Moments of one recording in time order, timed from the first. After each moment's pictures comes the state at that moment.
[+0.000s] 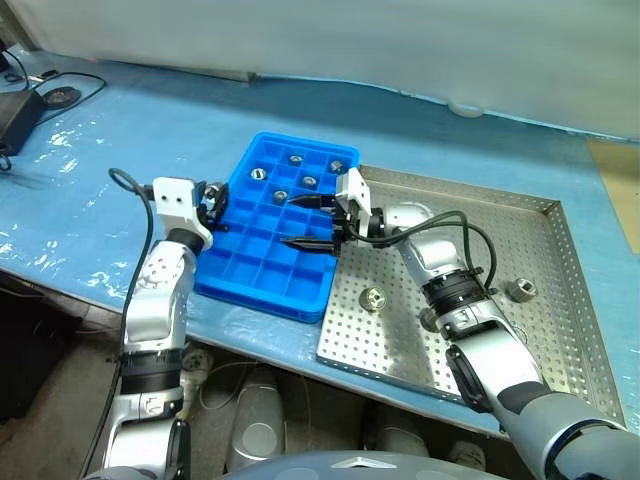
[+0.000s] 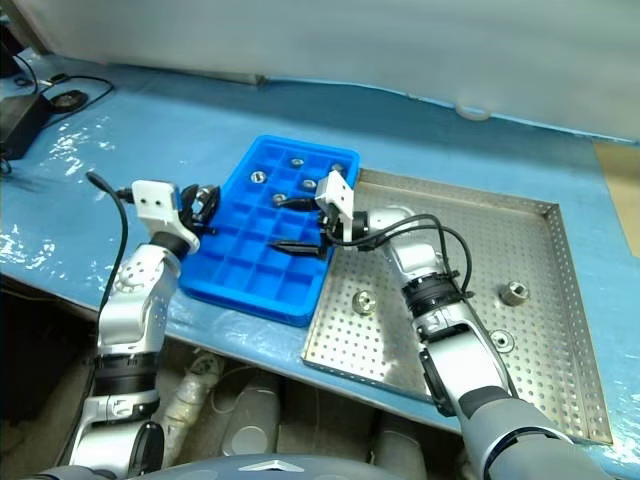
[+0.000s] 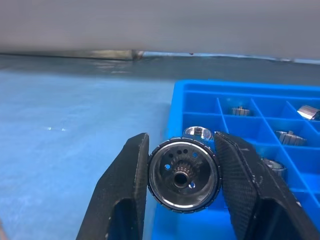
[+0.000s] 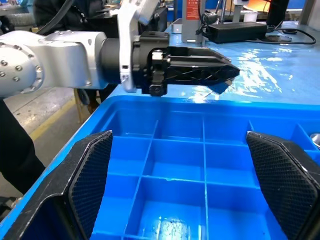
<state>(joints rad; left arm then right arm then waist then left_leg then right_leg) -0.38 0.21 0.21 0.00 -0.16 0.26 -0.27 -0.78 -0.22 0.20 0.50 0.25 0.06 1.18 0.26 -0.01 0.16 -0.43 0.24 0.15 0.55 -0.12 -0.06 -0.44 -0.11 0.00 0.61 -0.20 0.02</state>
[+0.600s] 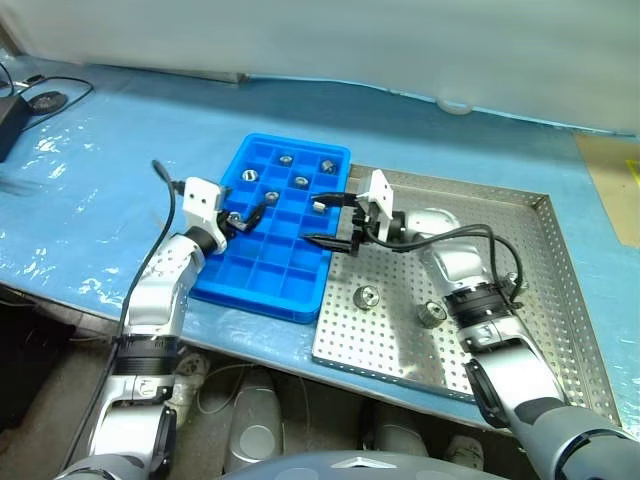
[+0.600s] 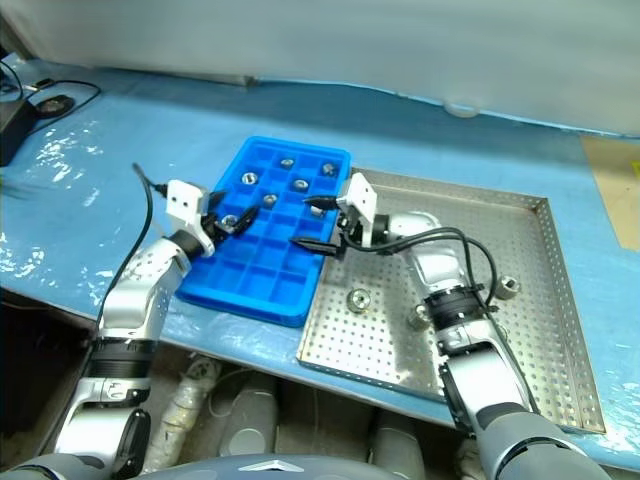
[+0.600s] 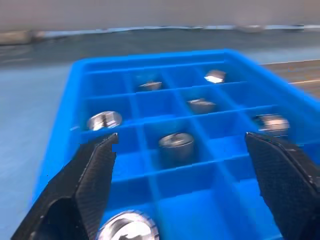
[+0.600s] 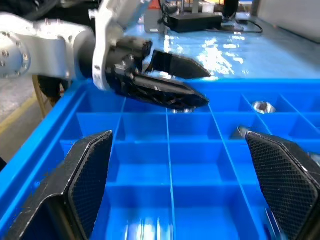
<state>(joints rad) -0.44 0.31 0.08 0.09 -0.24 0.29 -0.57 -0.66 -0.33 0.16 0.33 0.25 0.14 1.10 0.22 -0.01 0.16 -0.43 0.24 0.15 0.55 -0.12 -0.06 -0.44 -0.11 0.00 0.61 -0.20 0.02</state>
